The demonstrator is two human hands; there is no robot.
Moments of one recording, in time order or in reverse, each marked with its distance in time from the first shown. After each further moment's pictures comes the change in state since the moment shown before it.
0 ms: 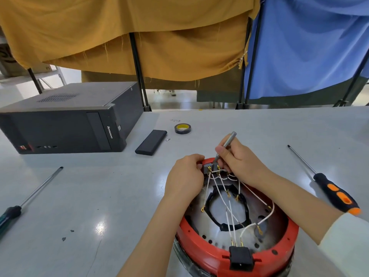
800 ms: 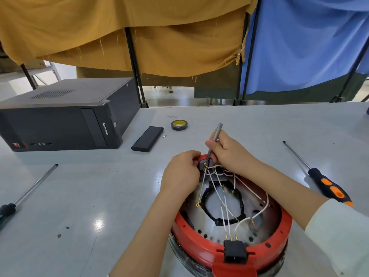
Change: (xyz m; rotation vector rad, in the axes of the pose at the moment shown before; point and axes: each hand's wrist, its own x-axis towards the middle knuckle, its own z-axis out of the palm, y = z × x) left_hand -0.001 0.001 -0.001 0.036 -0.012 0.008; right_hand 0.016 -0.004 0.006 -0.073 -0.037 0.077
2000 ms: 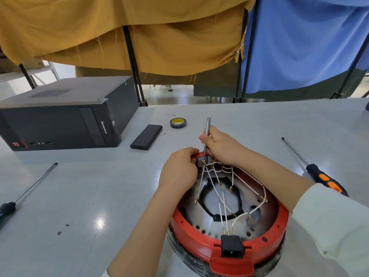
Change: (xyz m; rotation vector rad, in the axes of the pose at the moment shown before) left_hand 0.002 -0.001 0.001 0.015 -0.008 0.020; right_hand 0.014 -0.008 0.001 -0.115 -0.101 0.096
